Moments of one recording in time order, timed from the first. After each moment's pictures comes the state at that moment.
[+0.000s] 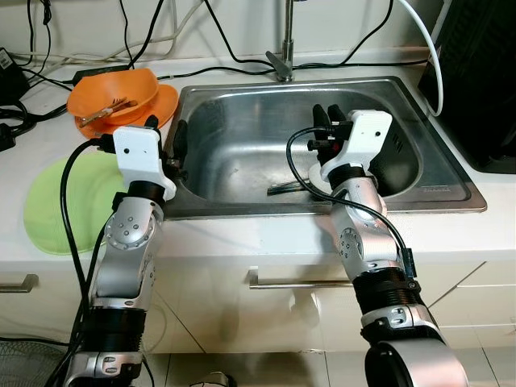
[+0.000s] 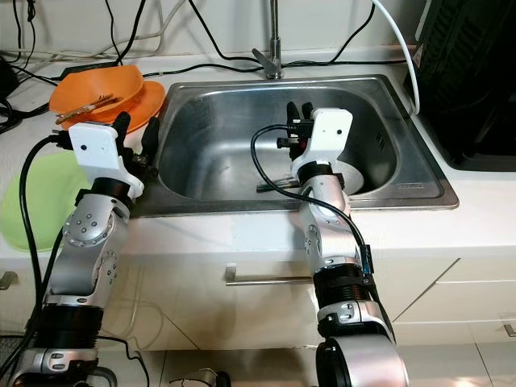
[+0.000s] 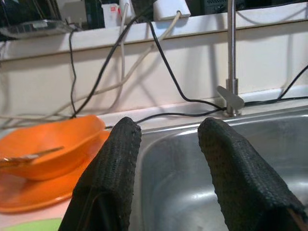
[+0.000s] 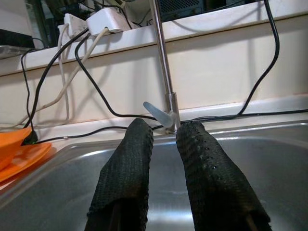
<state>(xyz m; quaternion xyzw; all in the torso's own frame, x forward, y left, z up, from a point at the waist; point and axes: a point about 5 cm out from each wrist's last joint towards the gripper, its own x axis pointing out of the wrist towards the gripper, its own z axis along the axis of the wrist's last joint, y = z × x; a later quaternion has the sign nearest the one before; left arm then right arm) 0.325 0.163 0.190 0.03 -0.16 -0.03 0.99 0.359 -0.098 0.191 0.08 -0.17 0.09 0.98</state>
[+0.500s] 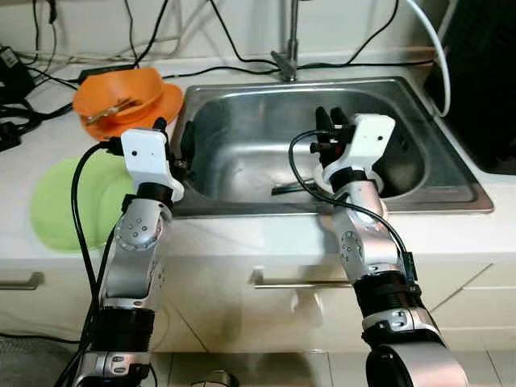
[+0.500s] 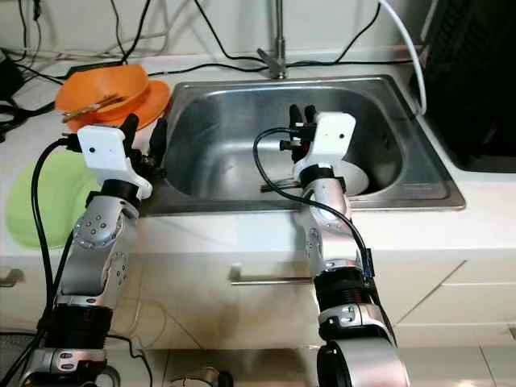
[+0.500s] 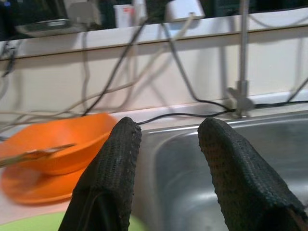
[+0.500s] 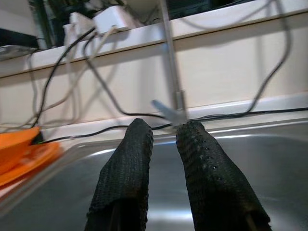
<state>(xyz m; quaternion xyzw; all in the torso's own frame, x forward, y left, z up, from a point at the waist) 0.325 0.160 0.190 0.02 -0.16 -0.03 0.99 0.358 -0.100 0.186 0.09 -0.16 0.08 0.98</state>
